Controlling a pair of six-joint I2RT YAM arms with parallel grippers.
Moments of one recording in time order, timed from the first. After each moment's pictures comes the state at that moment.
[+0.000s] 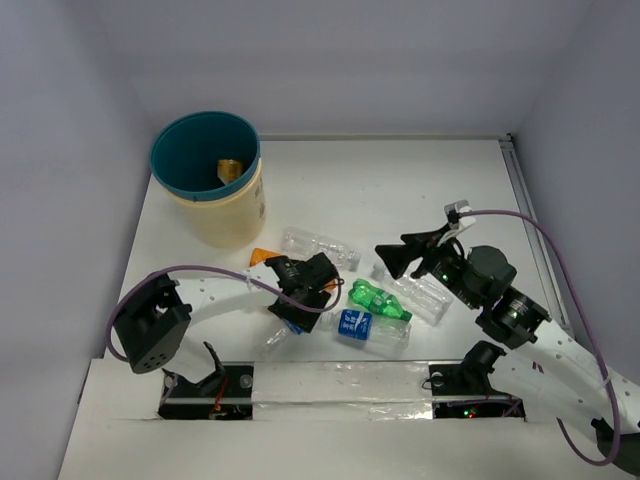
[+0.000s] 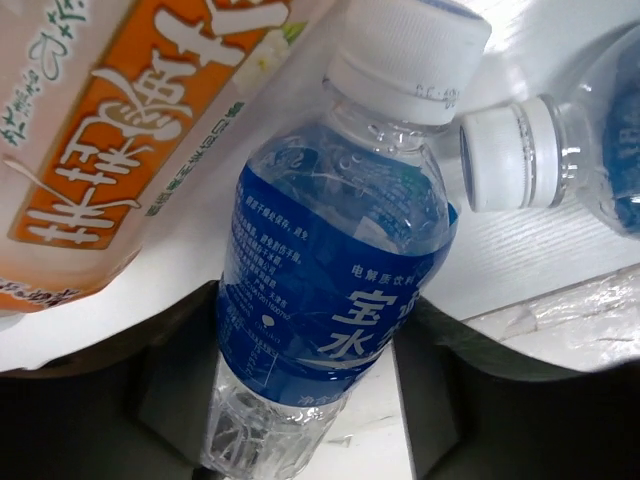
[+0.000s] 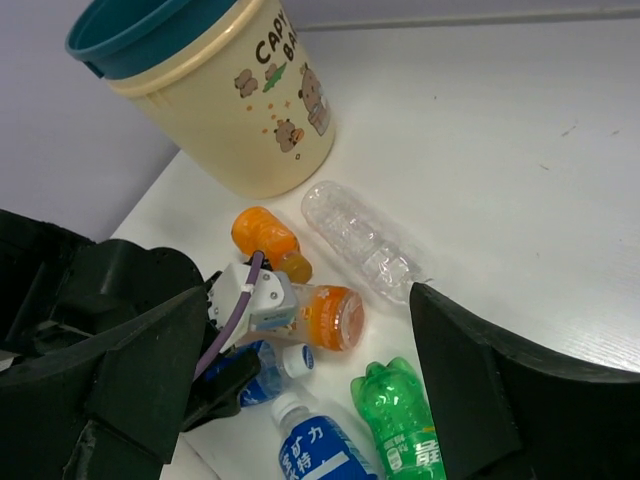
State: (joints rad) left arm -1.00 1.46 0.87 -0.81 -0.10 -0.45; right arm 0.77 0.63 0.65 -0.06 0.10 0.44
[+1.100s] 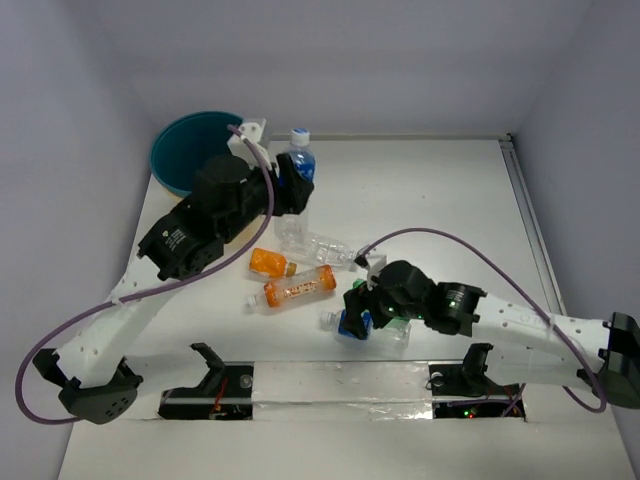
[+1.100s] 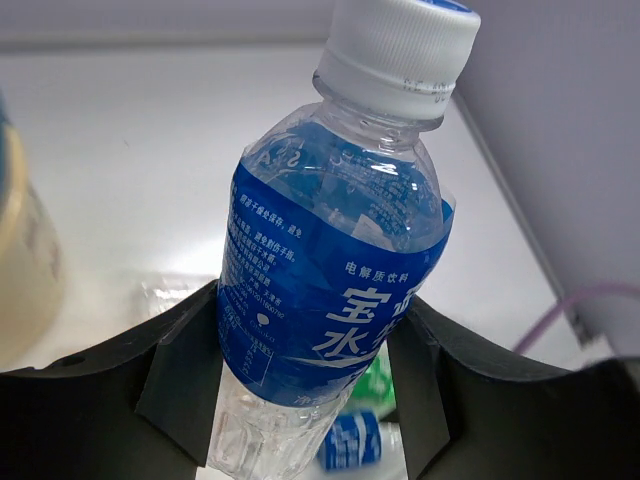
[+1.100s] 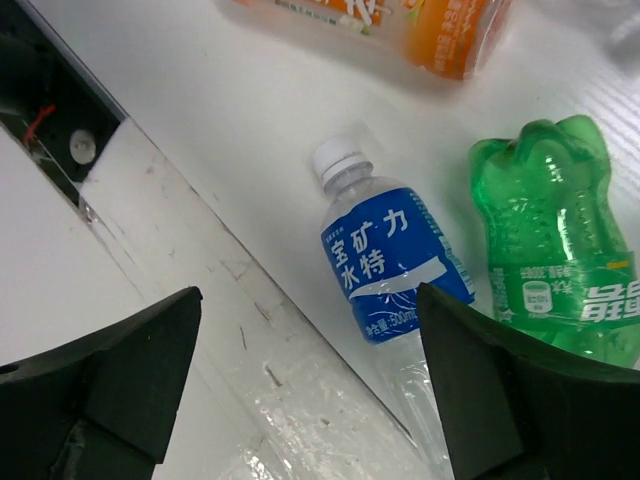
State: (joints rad) left arm -0.78 1.12 1.48 -0.68 -0.19 -0.46; right arm 1.08 0.99 0.68 -0.34 -0.04 0.49
